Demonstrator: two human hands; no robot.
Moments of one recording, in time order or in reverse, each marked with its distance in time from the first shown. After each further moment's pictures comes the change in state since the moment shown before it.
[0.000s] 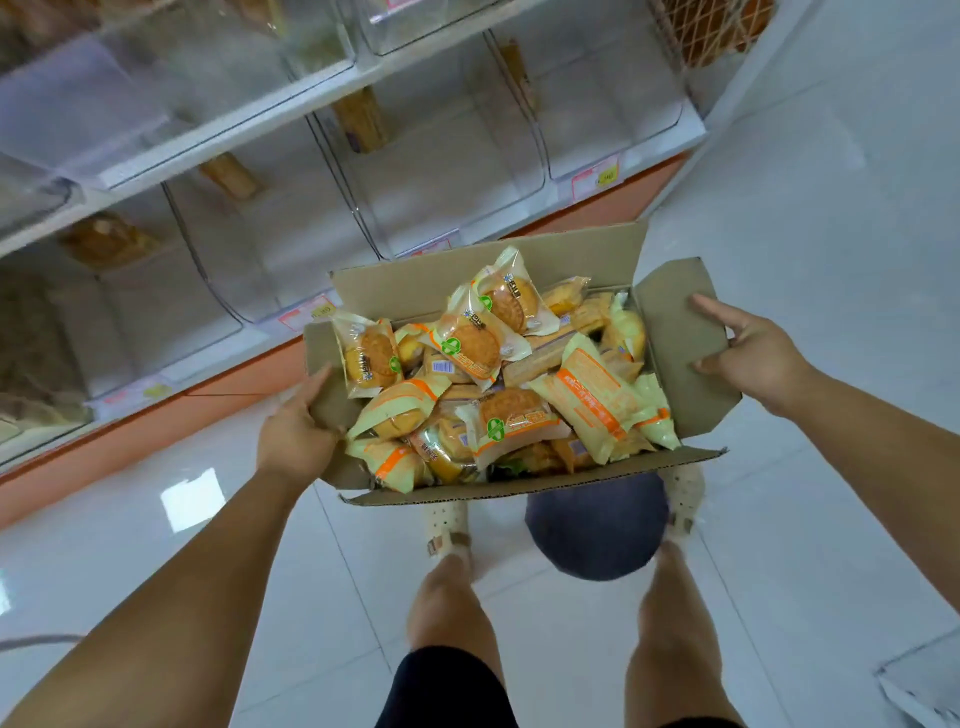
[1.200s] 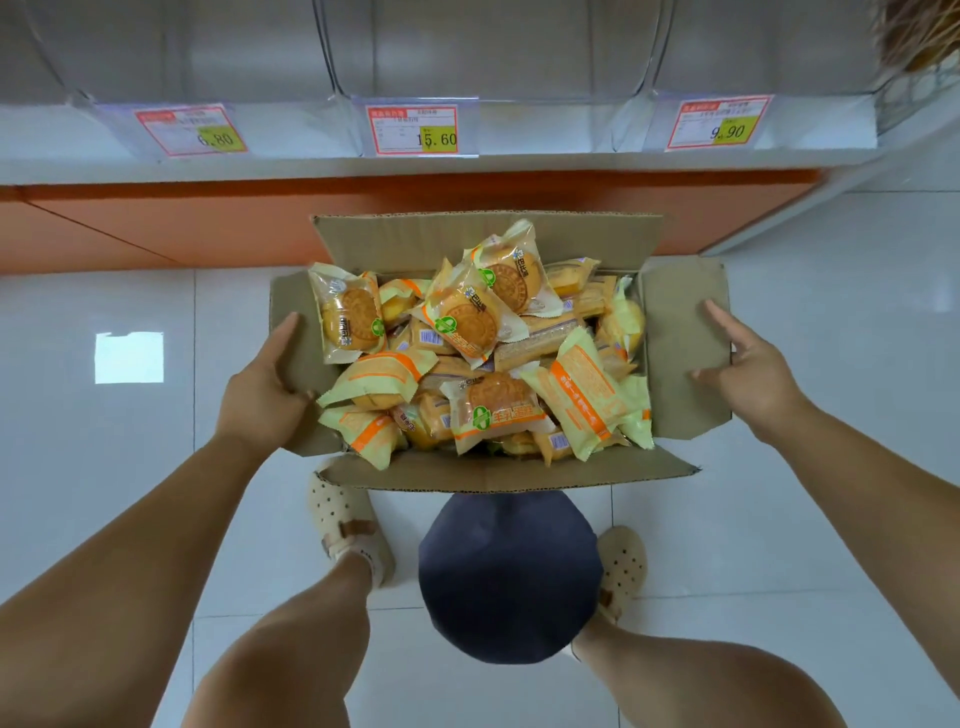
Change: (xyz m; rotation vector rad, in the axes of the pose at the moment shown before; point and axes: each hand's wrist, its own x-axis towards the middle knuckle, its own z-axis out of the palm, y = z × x) left_hand 0.054 -0.043 0.194 -0.212 0.170 -0.209; right_hand 0.198 0.063 0.034 -0.104 -0.145 -0.192
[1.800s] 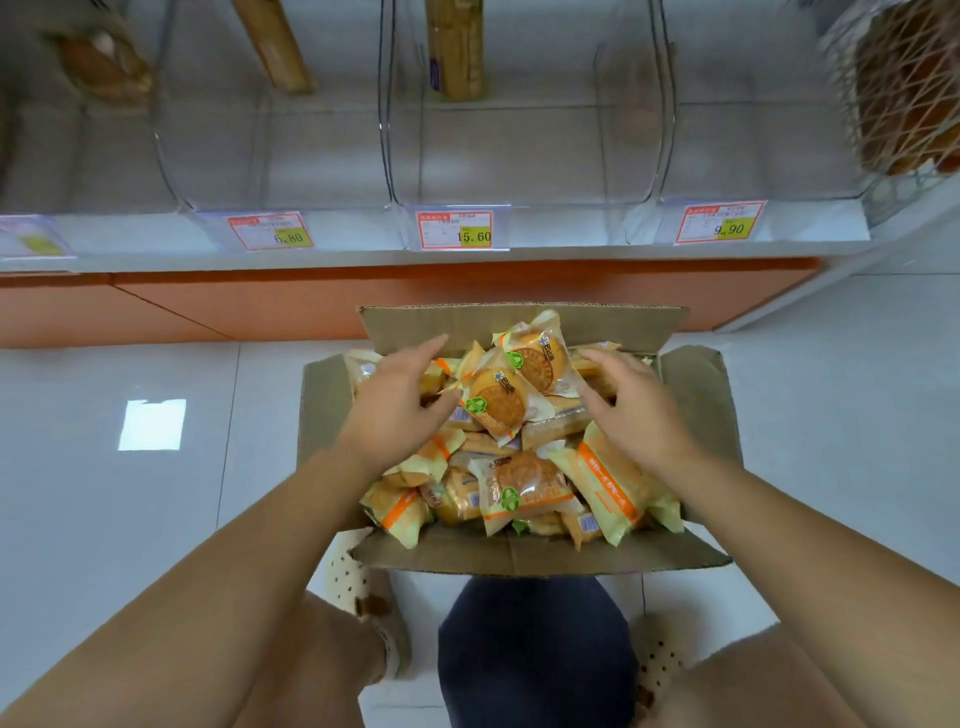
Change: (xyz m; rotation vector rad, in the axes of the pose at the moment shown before) left_hand 0.015 0.098 0.015 0.081 0.015 0.511; right_hand -0.026 -0.087 0.108 -0.532 -0.040 -0.527
